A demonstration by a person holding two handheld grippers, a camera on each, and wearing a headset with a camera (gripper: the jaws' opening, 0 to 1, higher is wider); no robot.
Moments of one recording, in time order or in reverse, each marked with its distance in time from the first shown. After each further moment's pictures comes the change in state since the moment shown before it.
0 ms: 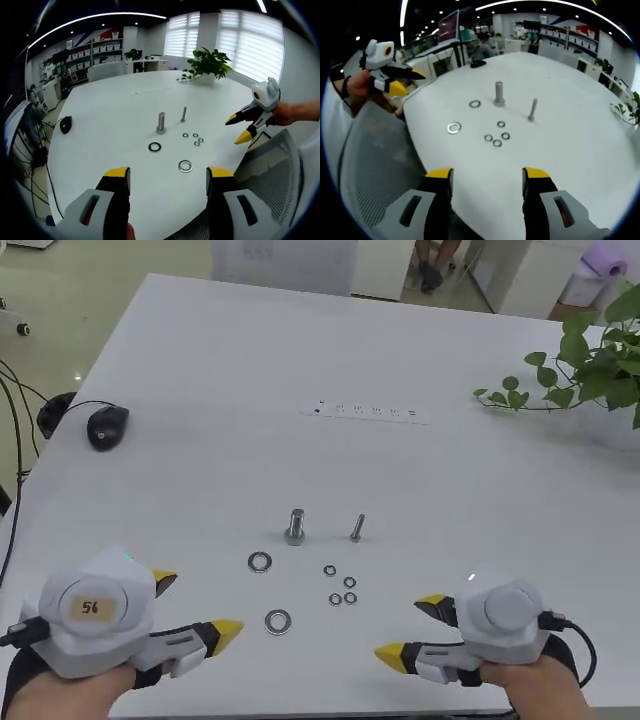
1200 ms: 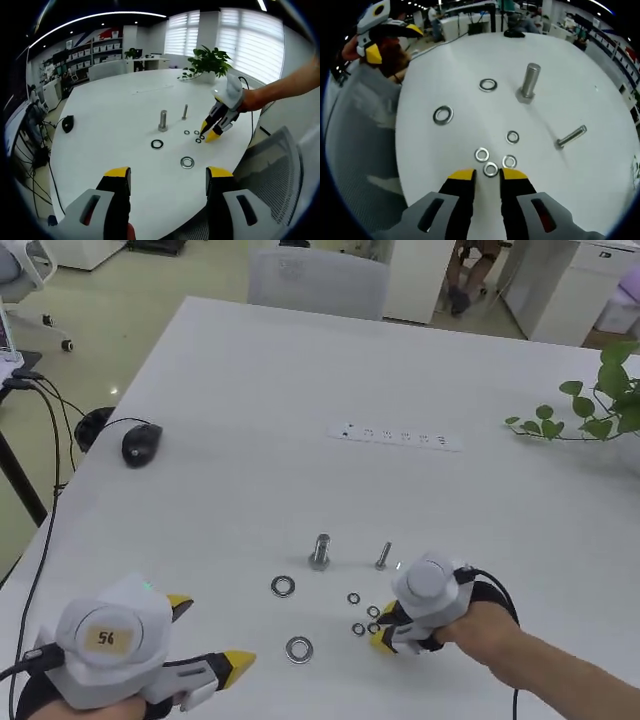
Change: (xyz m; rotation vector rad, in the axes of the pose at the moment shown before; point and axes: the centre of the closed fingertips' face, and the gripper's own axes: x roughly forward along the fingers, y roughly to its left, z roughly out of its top) left arm -0.008 0.003 -0.004 0.008 0.015 0.007; right arm 0.088 -0.012 0.013 -0.349 0.283 0.187
